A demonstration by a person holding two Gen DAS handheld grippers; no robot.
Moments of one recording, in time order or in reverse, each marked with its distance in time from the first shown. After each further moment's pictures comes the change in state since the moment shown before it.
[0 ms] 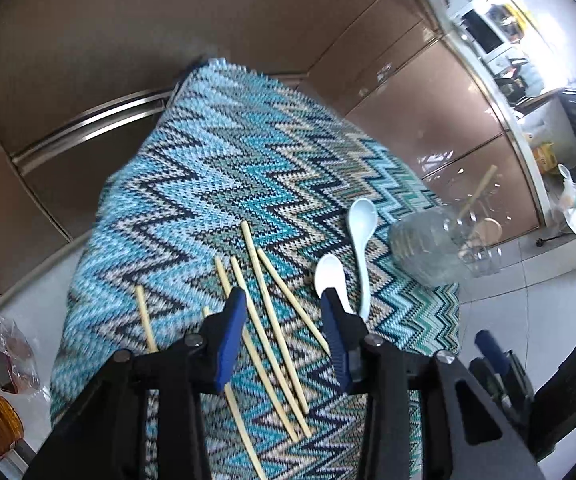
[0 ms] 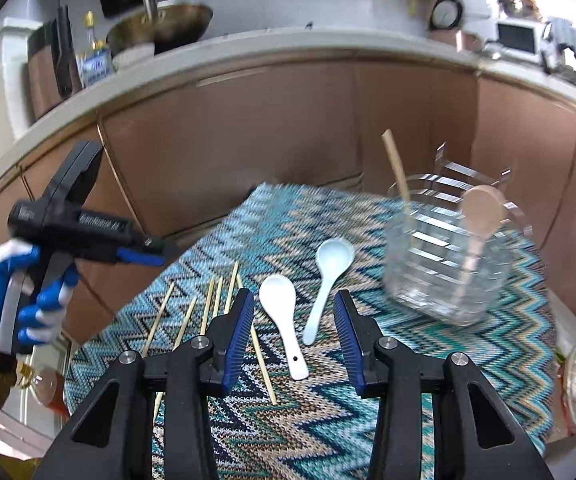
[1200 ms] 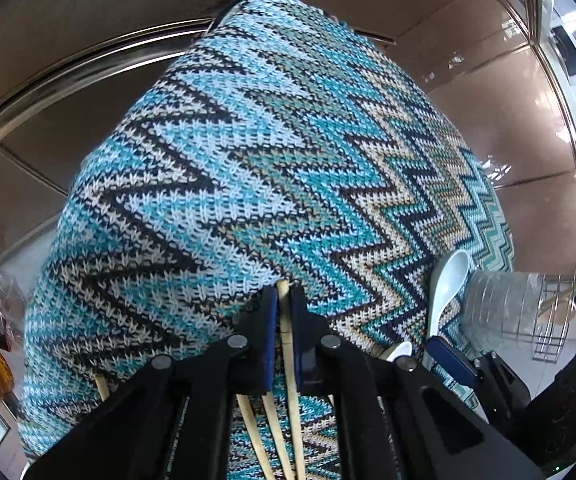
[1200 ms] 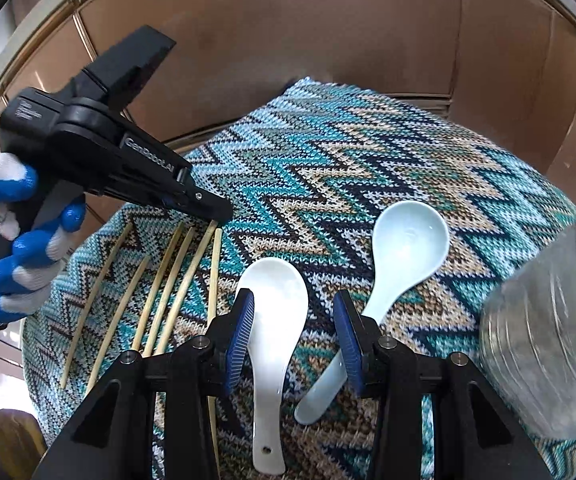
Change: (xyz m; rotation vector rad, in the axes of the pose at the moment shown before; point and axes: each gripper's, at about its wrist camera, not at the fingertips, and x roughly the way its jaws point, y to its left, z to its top) left arm 0.098 0.026 0.048 -0.198 0.129 0.138; right arm 0.175 -0.003 0.028 -0.190 0.350 0.159
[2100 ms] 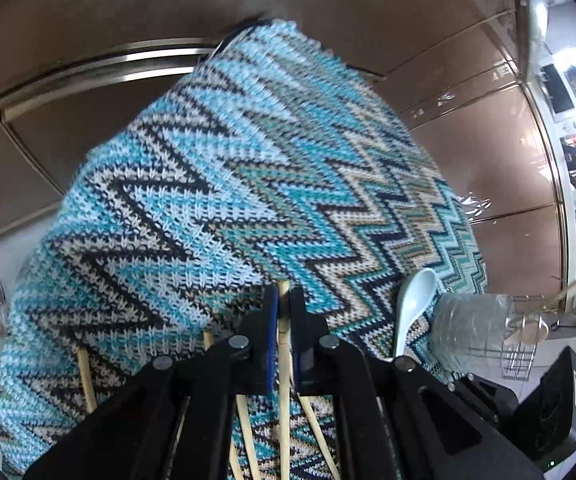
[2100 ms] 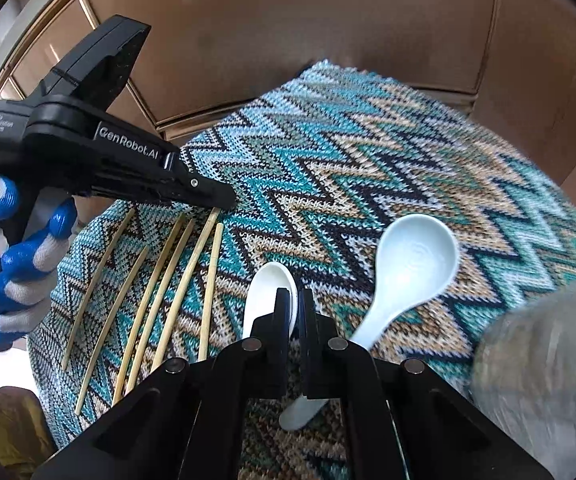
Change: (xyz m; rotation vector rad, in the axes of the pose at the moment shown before) left arm -0.026 0.000 -0.015 -0.066 -0.123 -0.080; right arm -0.005 -0.002 0.013 -0.073 0.054 0.017
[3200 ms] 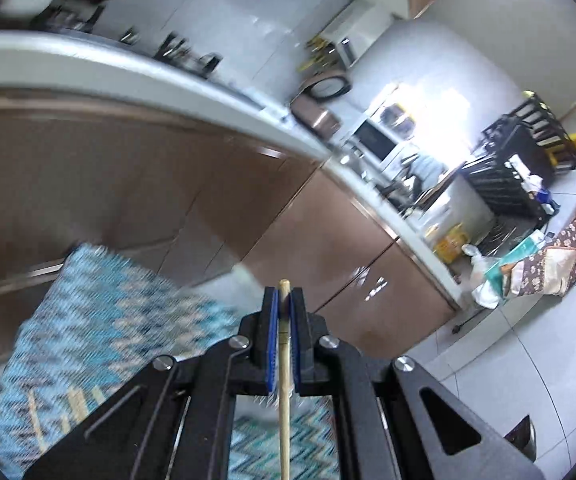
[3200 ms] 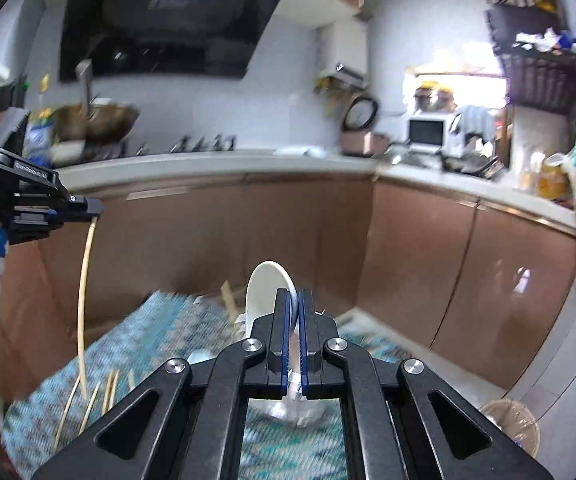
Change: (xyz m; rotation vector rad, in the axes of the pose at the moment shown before) left arm -0.219 -0.207 -0.063 0.339 -0.530 -0.387; right arm -0.294 -0.003 -0.112 0.299 -0.775 -0.618
